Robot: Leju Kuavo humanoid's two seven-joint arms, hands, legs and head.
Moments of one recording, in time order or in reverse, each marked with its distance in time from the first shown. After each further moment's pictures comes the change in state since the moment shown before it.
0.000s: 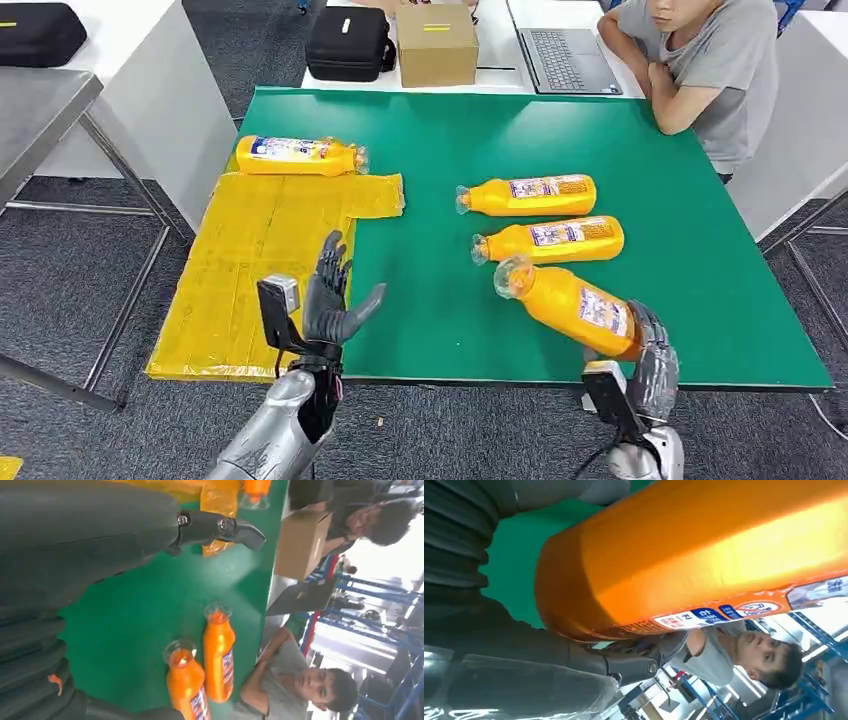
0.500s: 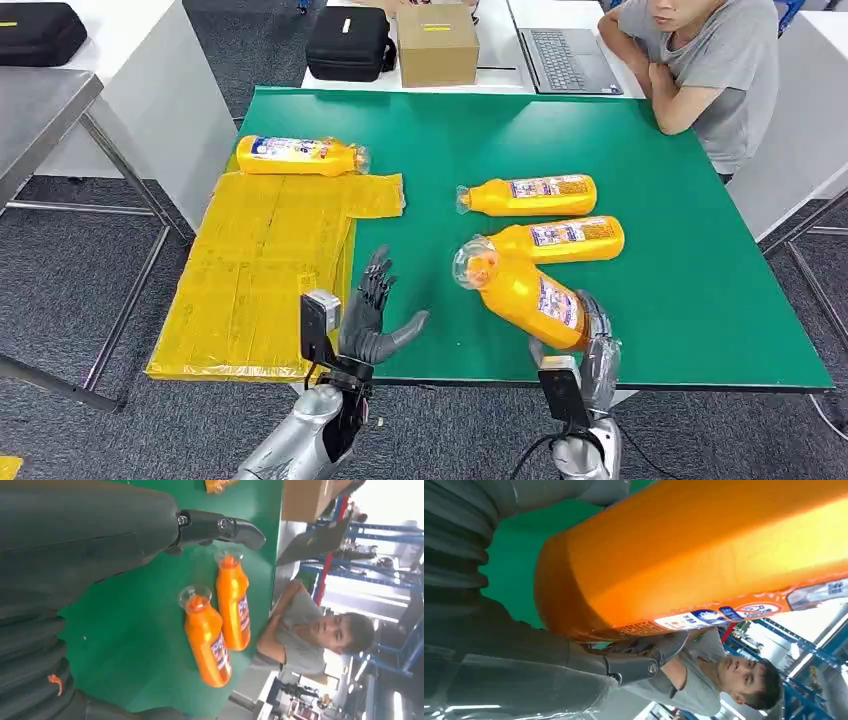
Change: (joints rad) left arm 0.001 -0.027 -0.148 0.045 -0.011 -0.047 -0.029; right arm -0.019 0.137 0.131 -0.038 -0.094 -0.010 0.000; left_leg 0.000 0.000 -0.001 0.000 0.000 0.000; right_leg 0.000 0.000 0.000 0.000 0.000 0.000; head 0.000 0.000
